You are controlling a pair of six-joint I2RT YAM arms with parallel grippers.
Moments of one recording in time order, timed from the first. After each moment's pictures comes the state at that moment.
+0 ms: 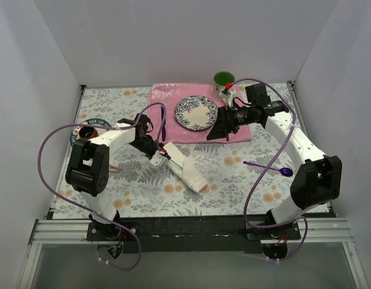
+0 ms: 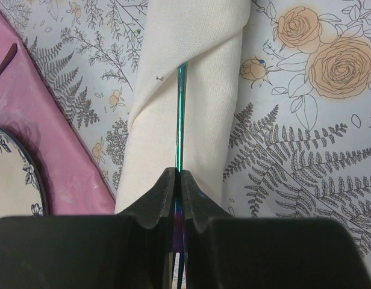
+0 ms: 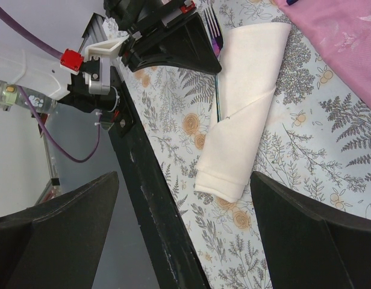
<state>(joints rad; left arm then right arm) -0.32 1.75 1.15 -0.89 0.88 2.10 0.31 1.56 1.39 -0.74 -1.01 0.00</state>
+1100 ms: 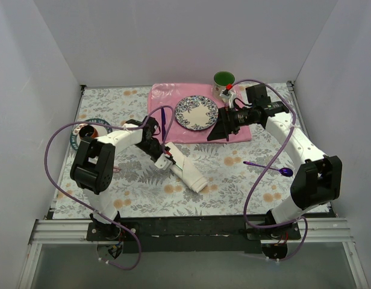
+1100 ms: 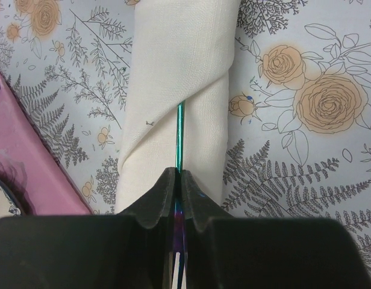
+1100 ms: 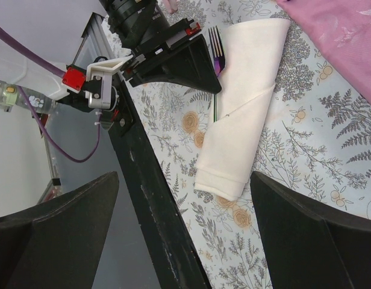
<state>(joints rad) -0.40 1.79 1.17 -0.92 0.89 2.10 0.30 1.56 1.38 -0.74 -1.01 0.00</state>
